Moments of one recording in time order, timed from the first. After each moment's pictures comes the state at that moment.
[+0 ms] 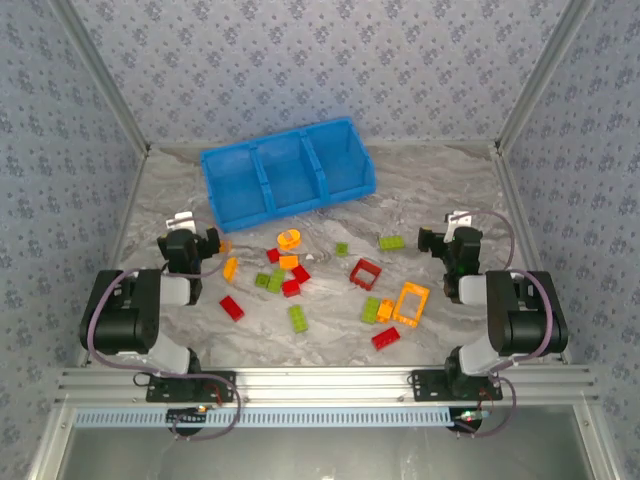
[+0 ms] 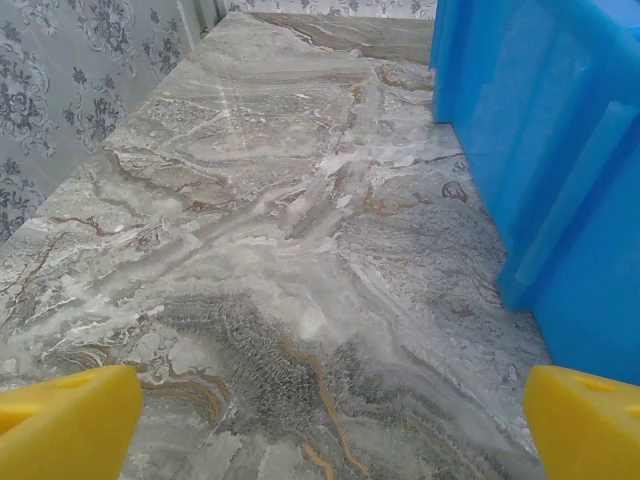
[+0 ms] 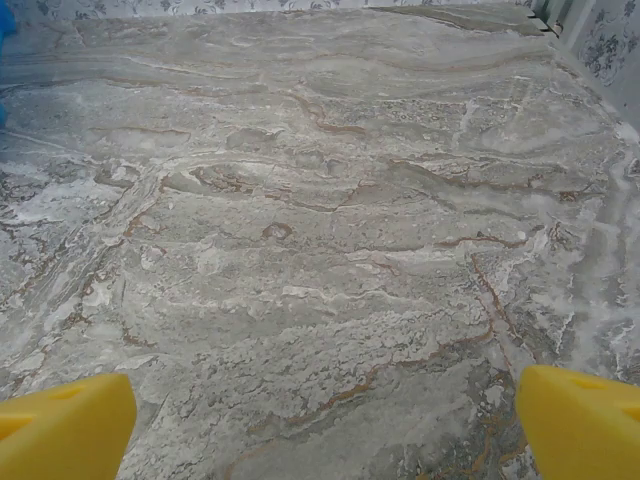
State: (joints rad) left arm -0.01 1.53 0.37 0.75 -0.25 -0.08; right arm -0.03 1.51 0.37 0.71 0.06 0.01
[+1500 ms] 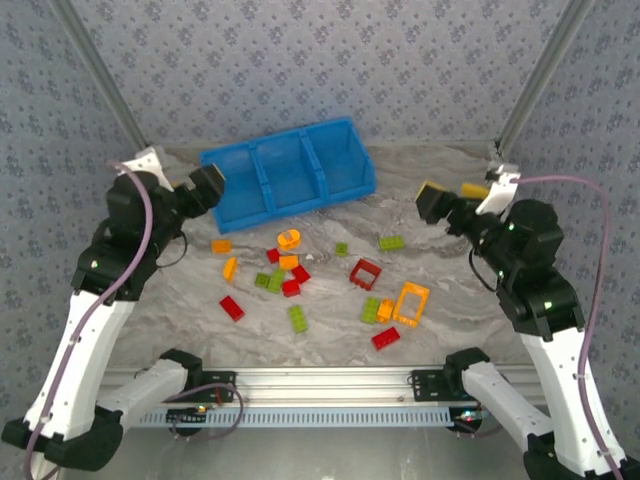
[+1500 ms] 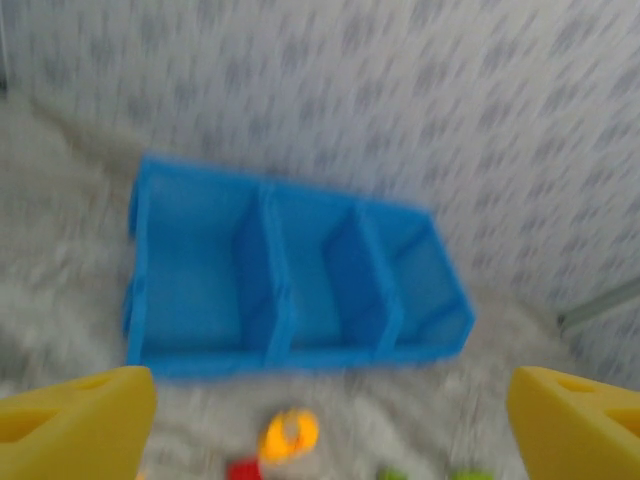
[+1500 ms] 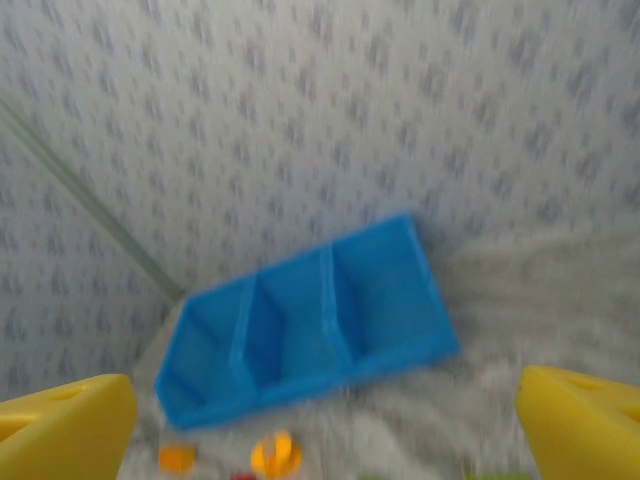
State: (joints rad) left arm -0.37 0.95 1.34 -0.79 -0.17 -0.64; right arm 0.31 0.74 1.18 -0.63 -0.08 0.42
